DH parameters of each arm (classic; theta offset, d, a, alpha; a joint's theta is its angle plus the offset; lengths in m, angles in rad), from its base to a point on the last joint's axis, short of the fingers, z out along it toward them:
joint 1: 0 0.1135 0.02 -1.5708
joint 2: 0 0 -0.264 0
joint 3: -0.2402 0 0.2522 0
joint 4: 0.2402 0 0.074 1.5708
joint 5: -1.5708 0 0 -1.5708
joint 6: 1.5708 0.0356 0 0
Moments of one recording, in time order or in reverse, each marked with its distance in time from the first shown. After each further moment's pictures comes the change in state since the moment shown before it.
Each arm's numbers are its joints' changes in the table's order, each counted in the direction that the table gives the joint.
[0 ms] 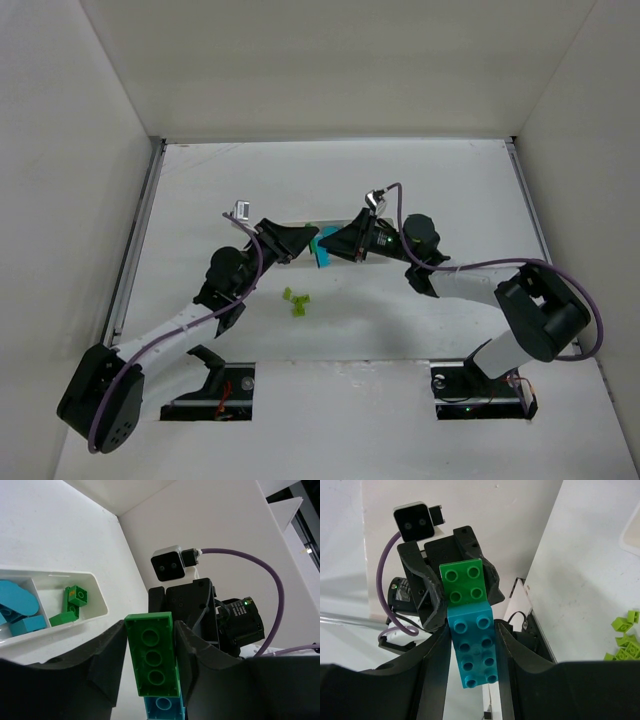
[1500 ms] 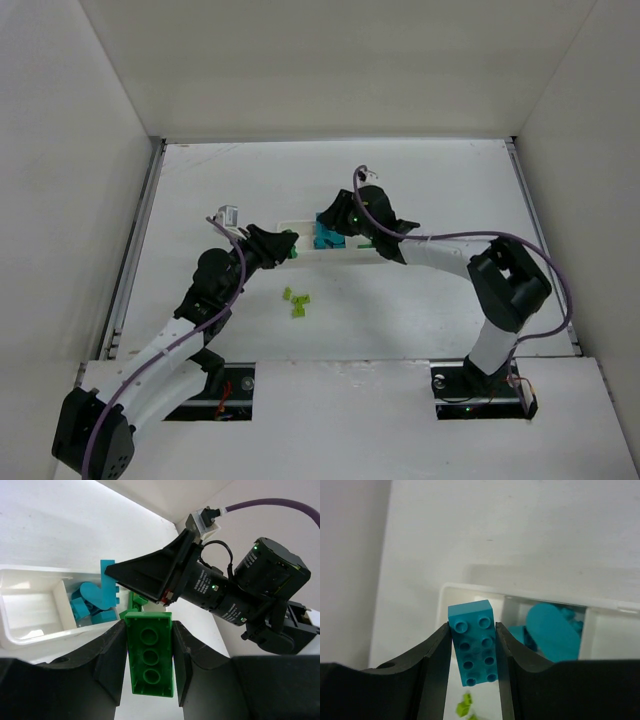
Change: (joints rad) left arm 0.076 -0.219 -0.010 0.359 0.055 0.237; right arm 0.042 0.219 -0.406 0.680 -0.635 -0.547
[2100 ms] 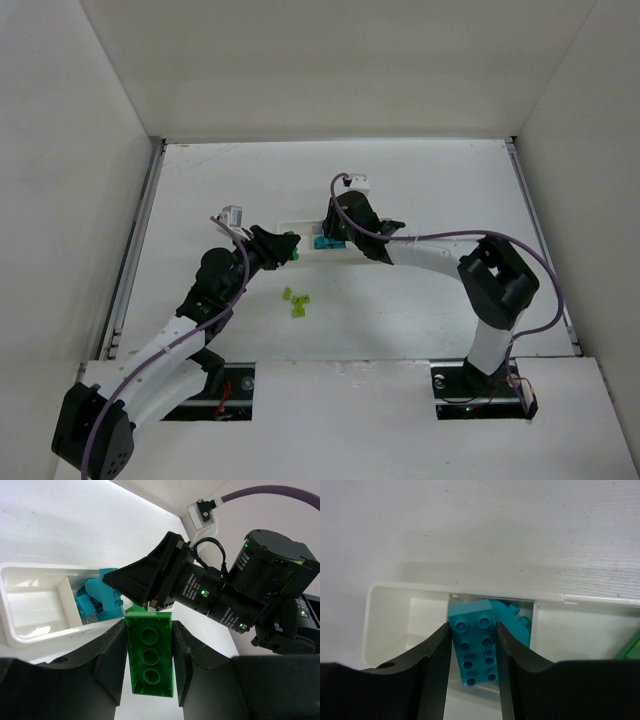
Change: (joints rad) left arm -0.009 0.021 0.000 0.004 0.004 0.040; right arm 0.081 0.063 -0.103 0.221 -0.289 -0.197
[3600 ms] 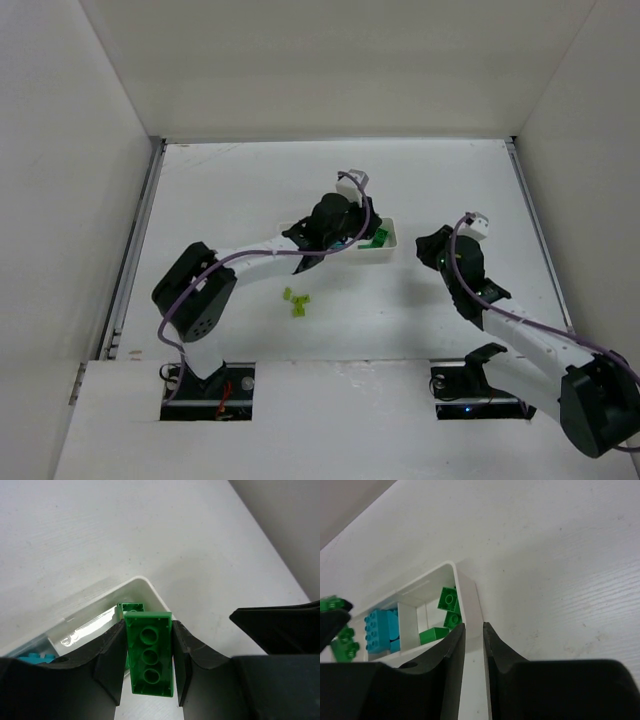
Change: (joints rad) left arm -0.319 0.909 -0.700 0.036 0.132 0.337; right arm -0.341 -0.835 0.762 -0.137 -0.023 0.103
